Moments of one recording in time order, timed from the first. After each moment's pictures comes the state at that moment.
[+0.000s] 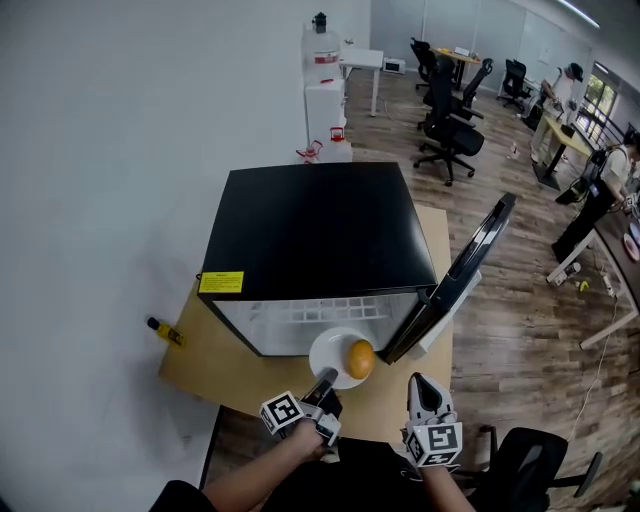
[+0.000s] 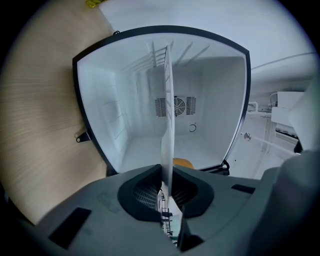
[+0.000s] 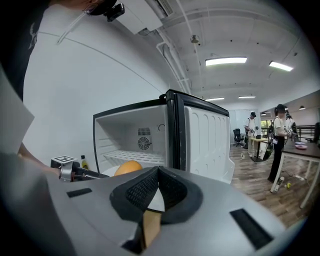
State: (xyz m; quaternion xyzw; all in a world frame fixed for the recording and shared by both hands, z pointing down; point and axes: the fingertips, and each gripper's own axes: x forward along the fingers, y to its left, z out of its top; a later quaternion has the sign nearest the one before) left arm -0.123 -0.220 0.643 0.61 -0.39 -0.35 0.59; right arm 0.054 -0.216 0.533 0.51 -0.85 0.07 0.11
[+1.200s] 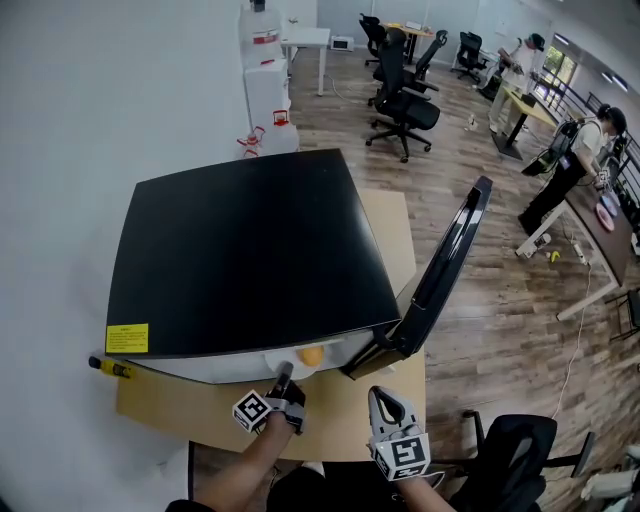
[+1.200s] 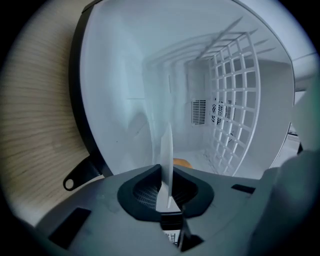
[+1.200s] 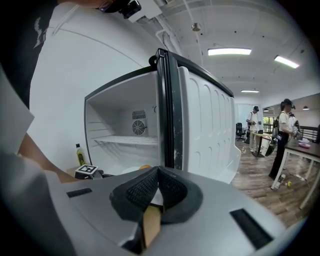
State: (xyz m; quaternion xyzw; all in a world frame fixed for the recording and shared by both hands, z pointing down) left arm -0.138 -0.323 0.770 0.58 -0.43 -0.36 0.58; right arm 0.051 -0.257 0.599 0.50 -0.85 0.09 0.15
